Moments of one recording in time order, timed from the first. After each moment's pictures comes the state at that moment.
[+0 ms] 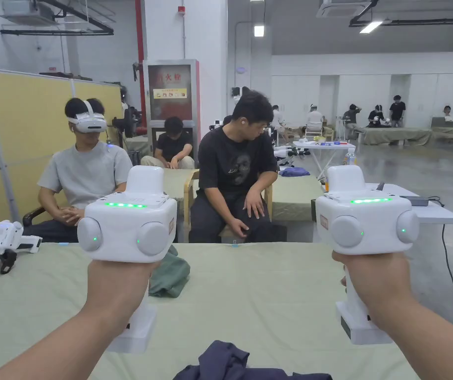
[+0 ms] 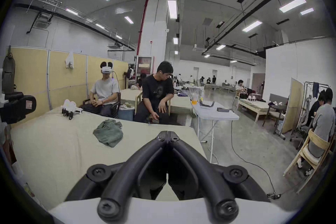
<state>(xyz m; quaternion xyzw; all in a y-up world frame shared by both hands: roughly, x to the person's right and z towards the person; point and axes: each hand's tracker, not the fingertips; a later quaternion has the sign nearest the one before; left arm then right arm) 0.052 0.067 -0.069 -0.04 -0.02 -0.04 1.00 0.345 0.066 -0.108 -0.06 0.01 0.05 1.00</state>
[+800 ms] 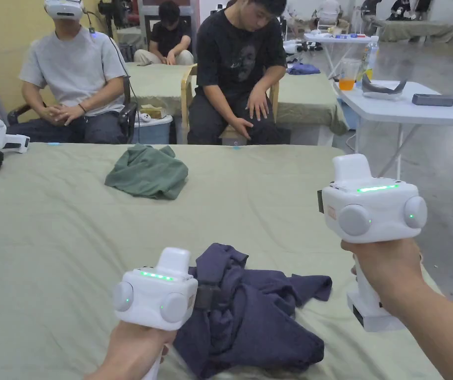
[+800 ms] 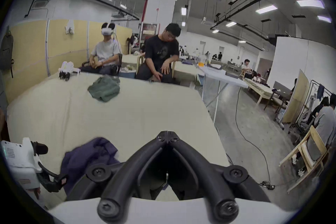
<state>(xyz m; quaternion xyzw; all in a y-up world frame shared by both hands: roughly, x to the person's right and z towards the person) 0.079 -0.230 -0.113 -0.38 -0.09 -0.06 0.92 0.360 -0.093 -0.157 -0.21 0.02 0.09 0.97</state>
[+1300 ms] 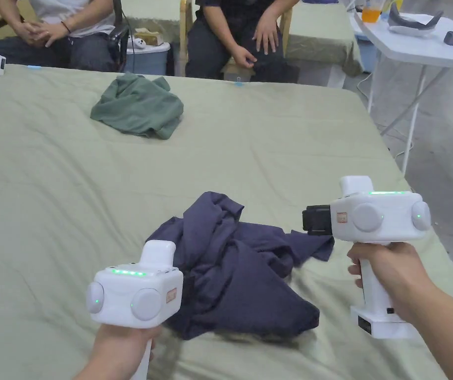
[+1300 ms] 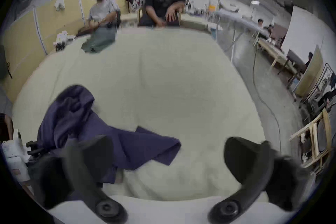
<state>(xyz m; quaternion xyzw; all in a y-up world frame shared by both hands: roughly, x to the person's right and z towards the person) 0.064 -0.282 -0.112 -0.40 -0.11 0.05 0.91 0.392 -0.215 -0.224 -0.43 0.05 0.05 0.90</state>
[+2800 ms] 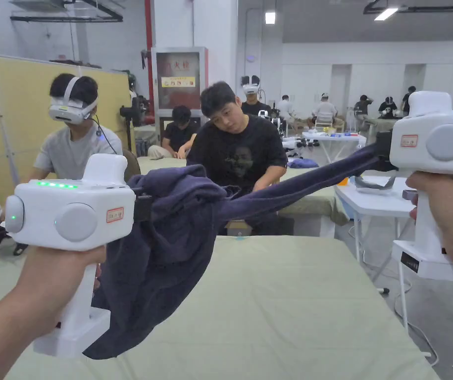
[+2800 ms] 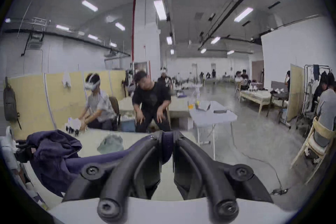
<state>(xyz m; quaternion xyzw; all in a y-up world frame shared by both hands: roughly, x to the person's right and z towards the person) 0.001 0.100 -0.064 -0.09 -0.09 -0.03 0.99 0.432 0.179 -0.114 -0.05 0.01 -0.03 1.00</state>
